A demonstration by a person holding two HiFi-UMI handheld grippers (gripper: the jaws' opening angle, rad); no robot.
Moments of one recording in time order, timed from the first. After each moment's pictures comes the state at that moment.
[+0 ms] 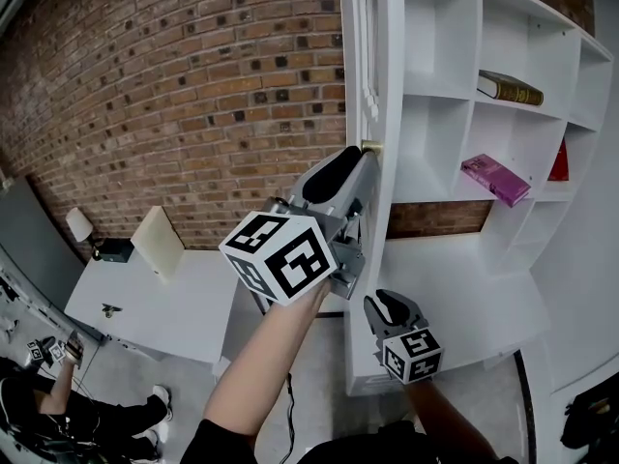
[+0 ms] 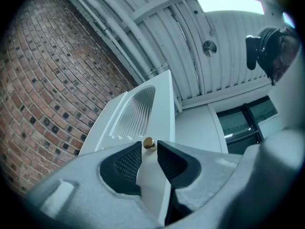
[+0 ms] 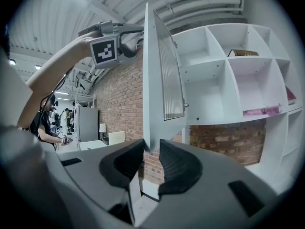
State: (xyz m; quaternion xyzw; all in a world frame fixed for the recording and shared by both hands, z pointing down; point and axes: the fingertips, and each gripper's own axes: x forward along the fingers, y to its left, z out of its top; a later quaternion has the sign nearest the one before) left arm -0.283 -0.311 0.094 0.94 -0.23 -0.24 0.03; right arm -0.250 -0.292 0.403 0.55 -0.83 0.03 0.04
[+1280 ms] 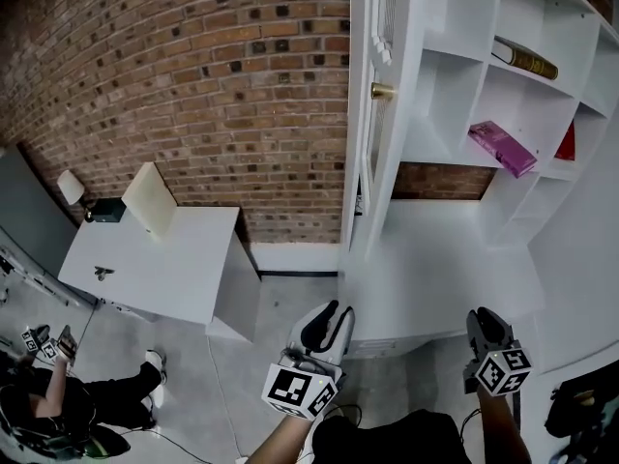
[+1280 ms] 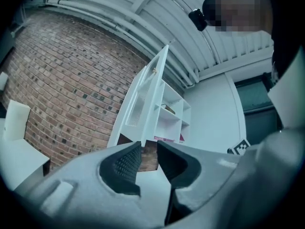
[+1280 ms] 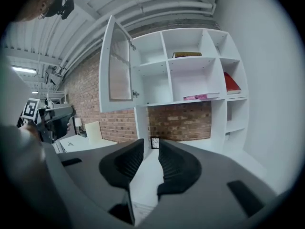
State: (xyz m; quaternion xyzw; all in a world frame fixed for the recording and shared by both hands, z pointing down) left arm -0.325 -0.203 0.393 0.91 -0.38 -0.11 0.07; right arm -0.037 -0.150 0.464 0.67 -0.73 0.13 0.06
